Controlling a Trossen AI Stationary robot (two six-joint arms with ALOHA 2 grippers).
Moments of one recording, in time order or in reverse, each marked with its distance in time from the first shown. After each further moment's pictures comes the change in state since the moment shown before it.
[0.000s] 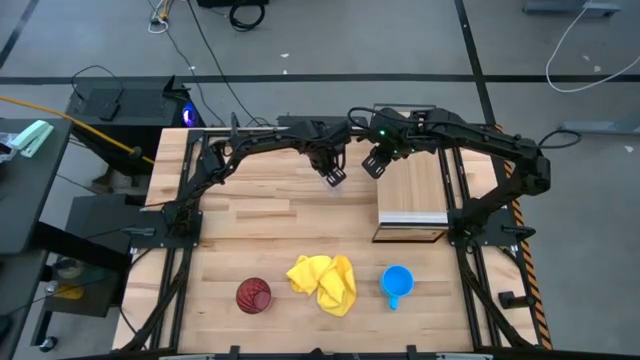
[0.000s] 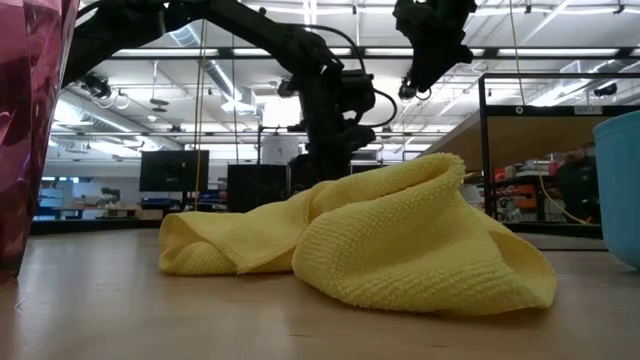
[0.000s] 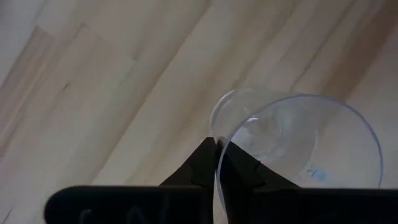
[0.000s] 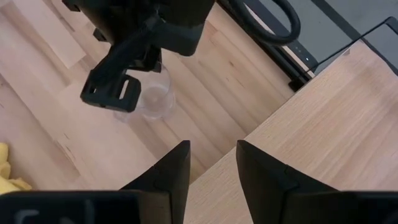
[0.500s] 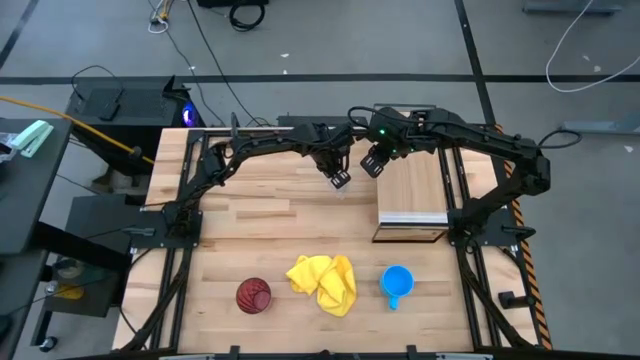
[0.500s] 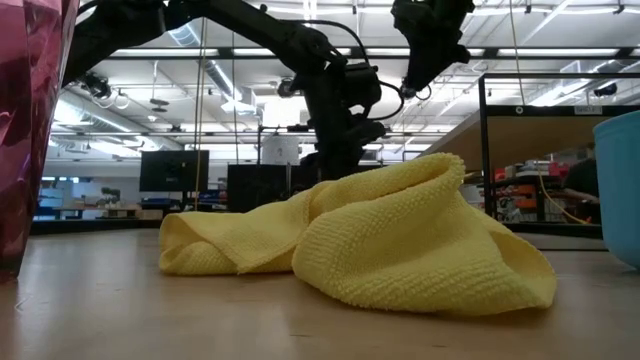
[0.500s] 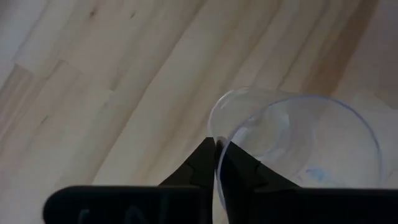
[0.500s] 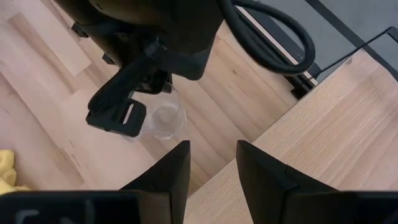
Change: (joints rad) left arm -0.021 0.000 -0.001 0.083 0.003 0.016; right arm 0.000 0.000 0.000 0.029 0.000 -0.001
